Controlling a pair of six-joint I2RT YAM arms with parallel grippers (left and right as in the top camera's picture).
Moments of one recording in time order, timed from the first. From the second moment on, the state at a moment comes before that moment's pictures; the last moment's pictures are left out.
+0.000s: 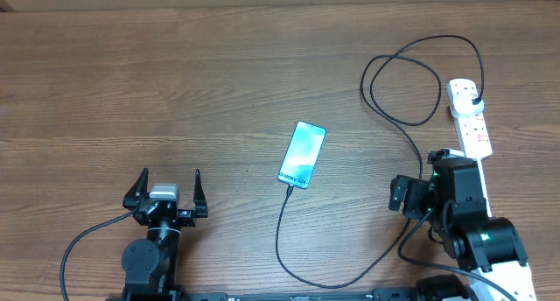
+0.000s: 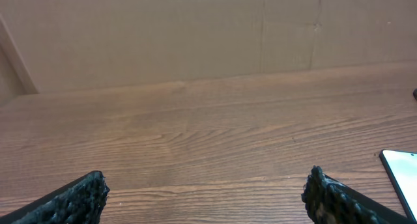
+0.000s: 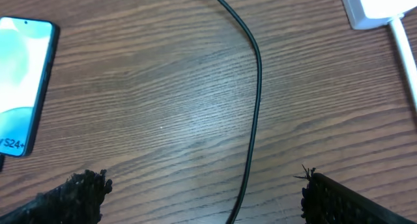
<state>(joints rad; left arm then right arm) -0.04 0.02 0.01 -0.08 -0.03 0.06 0.14 0.82 0.67 -0.90 0.09 0.33</state>
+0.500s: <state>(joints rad) -0.04 0.02 0.01 -0.08 -0.03 0.06 0.14 0.88 0.67 -0.90 0.09 0.33</state>
